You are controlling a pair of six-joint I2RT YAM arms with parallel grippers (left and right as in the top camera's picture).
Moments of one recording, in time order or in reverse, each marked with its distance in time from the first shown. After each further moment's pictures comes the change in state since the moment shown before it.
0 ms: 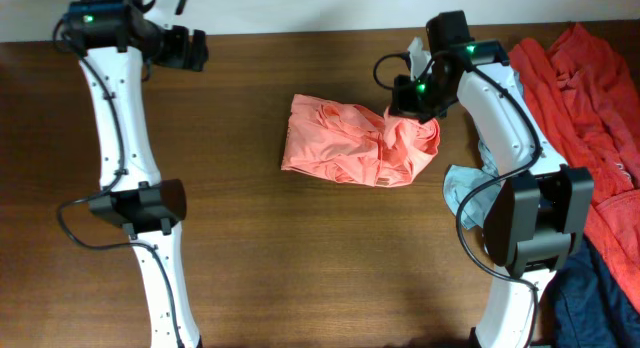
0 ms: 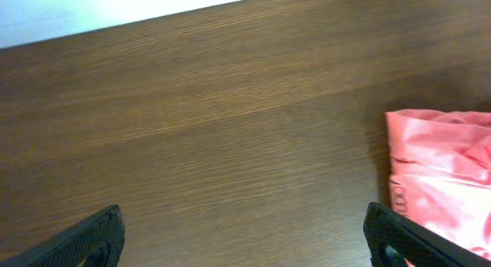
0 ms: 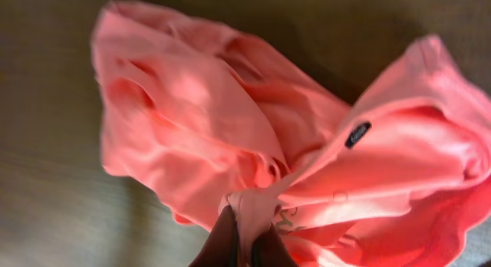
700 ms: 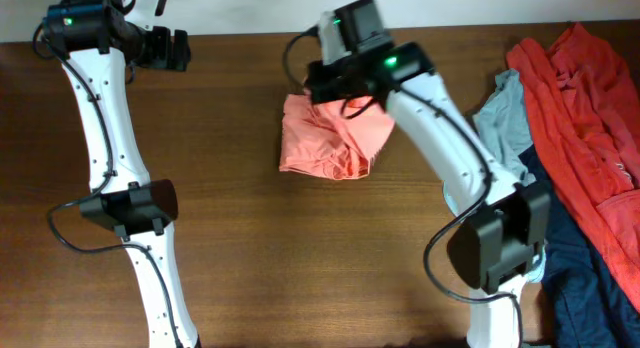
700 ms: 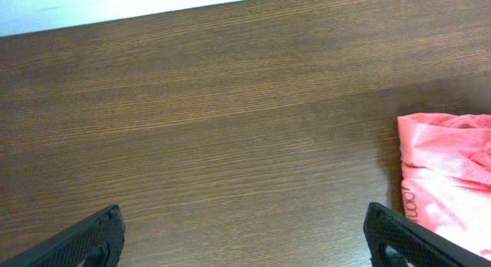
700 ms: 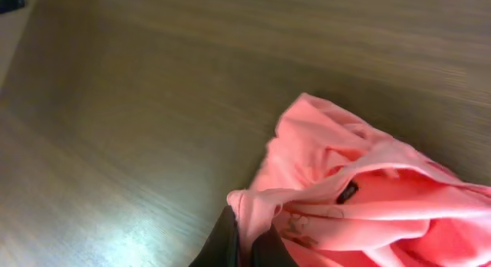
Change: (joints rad) left arm 0.050 0.000 0.000 -0.001 -0.003 0.000; right arm 0.317 -0.001 0.150 0.219 0.069 0.051
